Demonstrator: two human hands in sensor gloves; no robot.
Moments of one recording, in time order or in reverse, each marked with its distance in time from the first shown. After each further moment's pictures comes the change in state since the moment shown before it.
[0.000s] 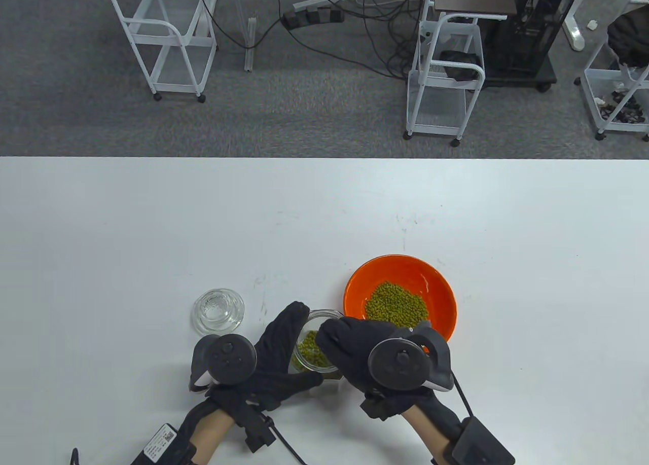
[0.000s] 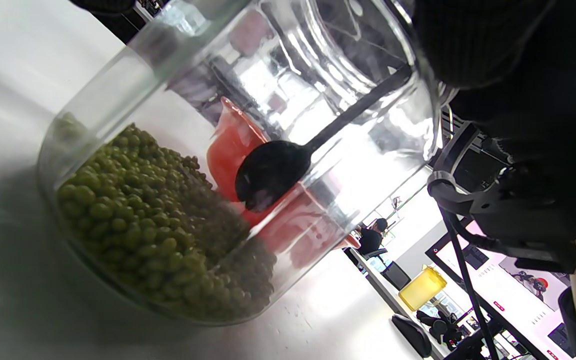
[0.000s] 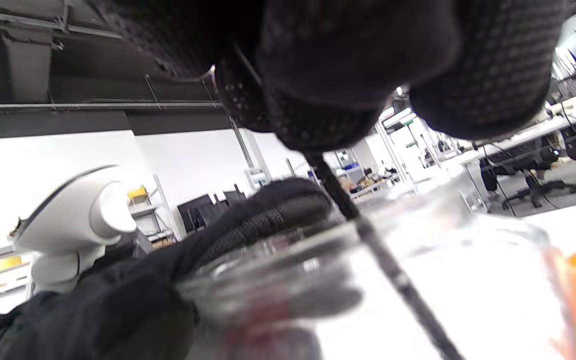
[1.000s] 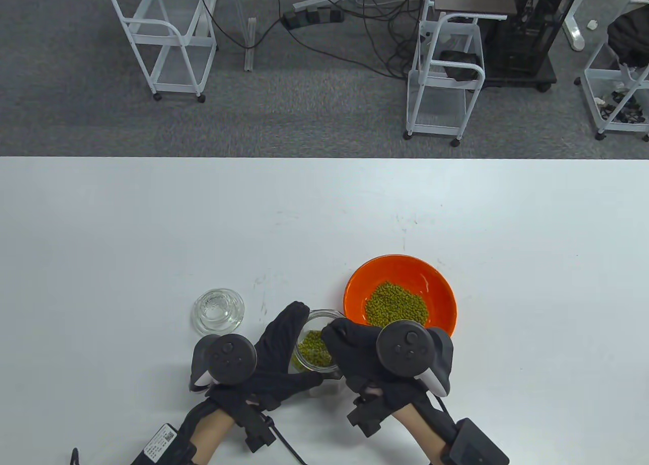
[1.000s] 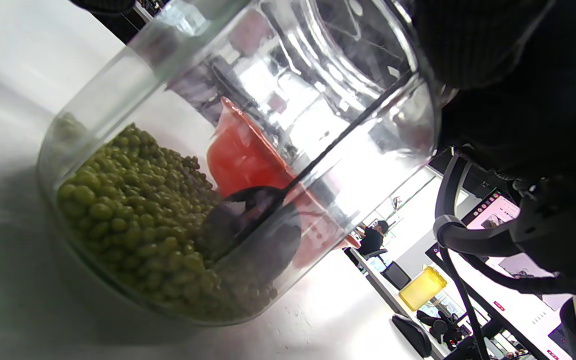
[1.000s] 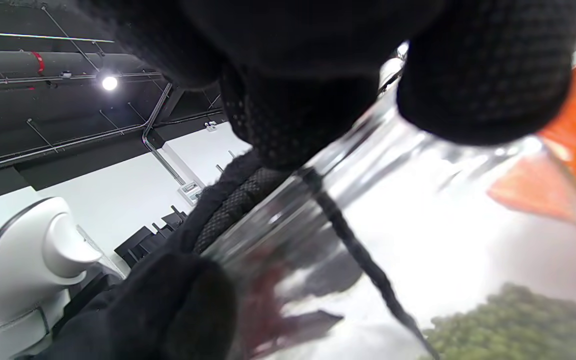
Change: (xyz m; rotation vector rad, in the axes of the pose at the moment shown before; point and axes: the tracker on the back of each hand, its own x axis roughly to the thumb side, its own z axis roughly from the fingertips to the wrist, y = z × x) left_hand 0.000 0.000 0.000 0.000 0.000 0.000; right_hand -0.018 0.017 0.009 0.001 0.308 -0.259
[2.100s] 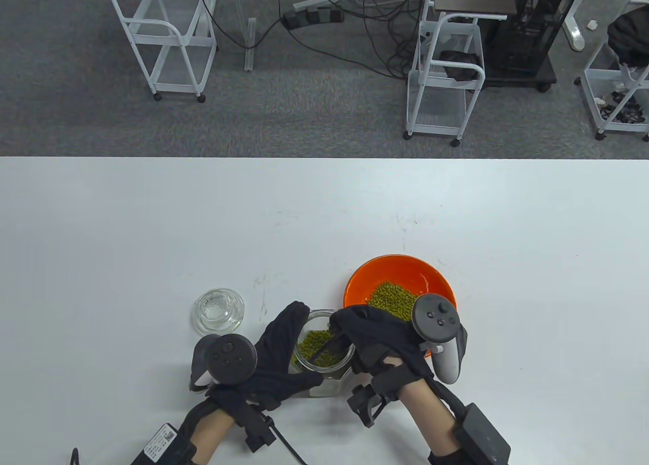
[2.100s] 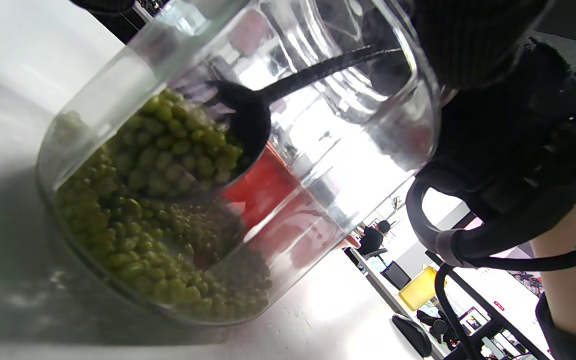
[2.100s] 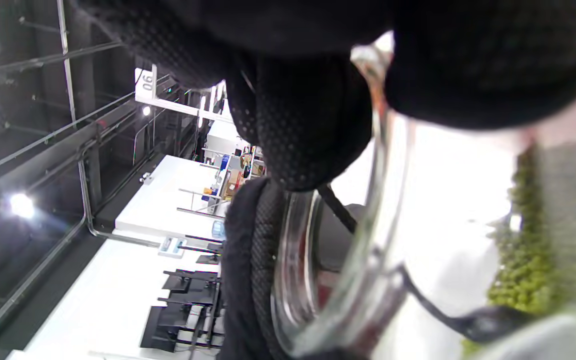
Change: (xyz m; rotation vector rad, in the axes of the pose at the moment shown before) left_hand 0.000 0.000 0.000 0.000 -0.001 -0.002; right_hand -0.057 -0.004 -0.014 0.061 0.341 -0.572
